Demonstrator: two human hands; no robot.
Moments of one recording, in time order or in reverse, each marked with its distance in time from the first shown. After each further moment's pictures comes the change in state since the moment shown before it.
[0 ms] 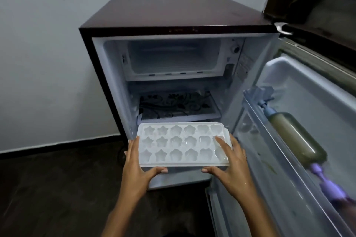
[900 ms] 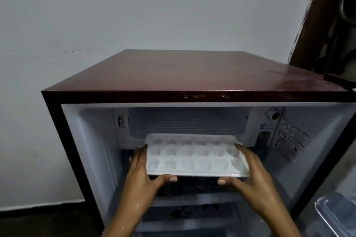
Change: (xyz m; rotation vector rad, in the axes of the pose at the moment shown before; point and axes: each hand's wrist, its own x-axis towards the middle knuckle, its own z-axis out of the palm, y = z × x) left_hand 0.220 0.025 0.032 0.036 0.061 0.235; right_hand 0.232 -0.006 0.007 0.102 0.065 -0.184
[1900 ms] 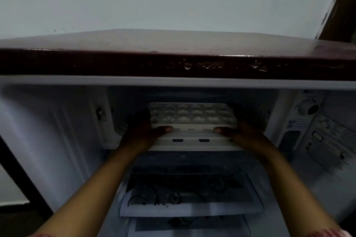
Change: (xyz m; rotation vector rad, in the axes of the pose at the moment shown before) left_hand 0.141 -0.054 0.033 0.225 -0.137 -0.154; right_hand 0.145 0.041 0.030 0.119 -0.216 0.045
